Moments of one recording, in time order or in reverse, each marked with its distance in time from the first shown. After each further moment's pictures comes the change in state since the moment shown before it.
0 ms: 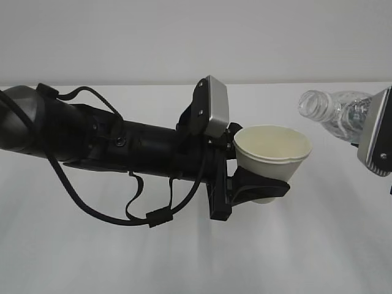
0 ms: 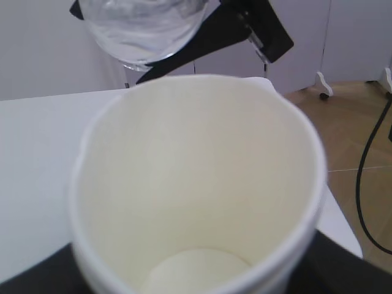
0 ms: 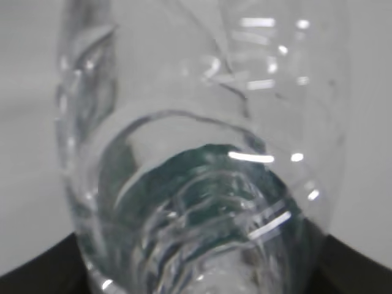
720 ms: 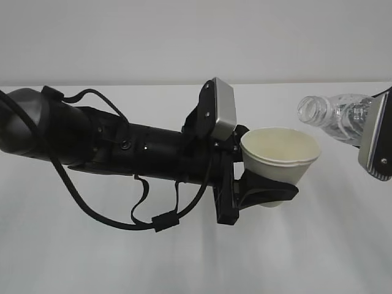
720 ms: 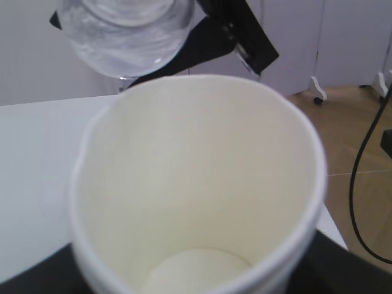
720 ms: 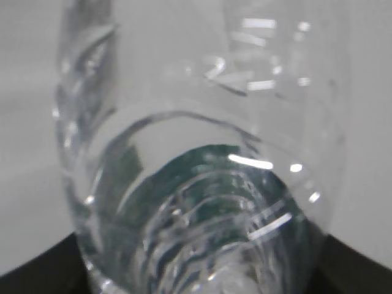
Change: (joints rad) left arm -0.026 0.000 0.000 -0.019 0.000 0.000; right arm 0.000 0.000 0.000 -0.050 0.002 0.000
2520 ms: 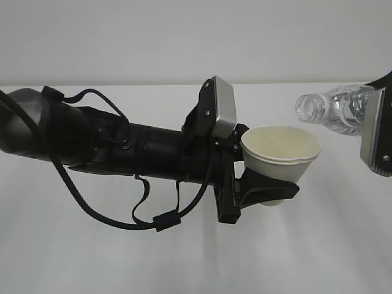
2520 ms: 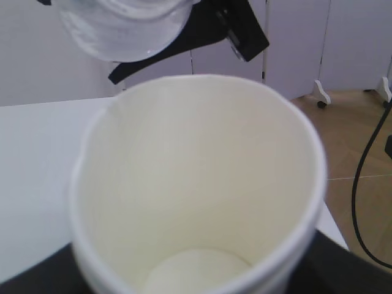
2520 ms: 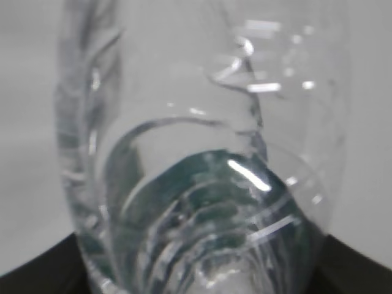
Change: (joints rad) left arm -0.001 0.000 0.000 -0.017 0.000 0.000; right arm 0.000 0.000 -0.039 -0.123 0.000 0.000
